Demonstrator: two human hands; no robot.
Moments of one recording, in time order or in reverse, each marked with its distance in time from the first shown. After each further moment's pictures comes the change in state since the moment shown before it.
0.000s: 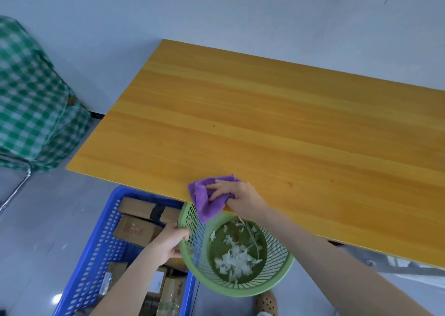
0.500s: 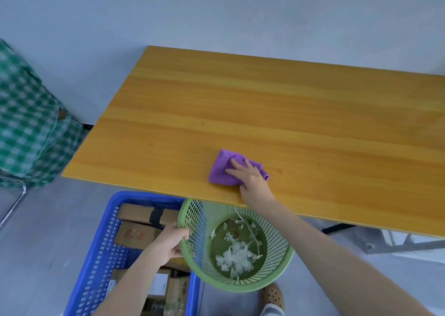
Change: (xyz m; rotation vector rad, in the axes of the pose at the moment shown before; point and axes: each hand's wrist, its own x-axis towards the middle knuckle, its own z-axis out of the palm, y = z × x) left_hand -0.007 -0.011 0.005 0.052 -0.014 -0.003; right_hand -0.028 0.015 -0.011 -0.204 0.253 0.149
